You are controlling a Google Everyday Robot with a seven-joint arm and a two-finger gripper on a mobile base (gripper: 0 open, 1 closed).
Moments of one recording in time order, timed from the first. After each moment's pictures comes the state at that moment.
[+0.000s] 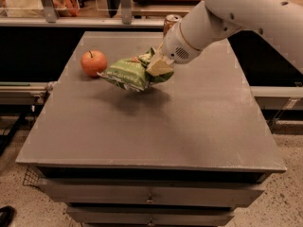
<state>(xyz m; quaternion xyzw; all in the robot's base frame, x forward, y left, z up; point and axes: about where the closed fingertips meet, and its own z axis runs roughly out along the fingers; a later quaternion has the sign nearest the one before) 0.597 -0.017 0.897 -0.60 0.72 0.14 0.32</state>
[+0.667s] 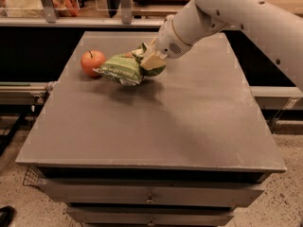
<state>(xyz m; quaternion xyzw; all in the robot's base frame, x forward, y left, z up) 0.634 0.006 0.889 -0.63 0.69 0.16 0.33</state>
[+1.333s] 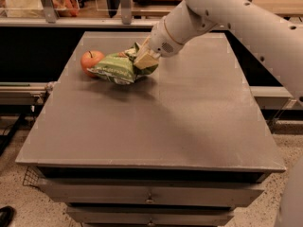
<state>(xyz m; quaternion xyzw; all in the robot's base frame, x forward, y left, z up) 0.648 0.027 0.882 -0.64 0.67 0.17 0.33</state>
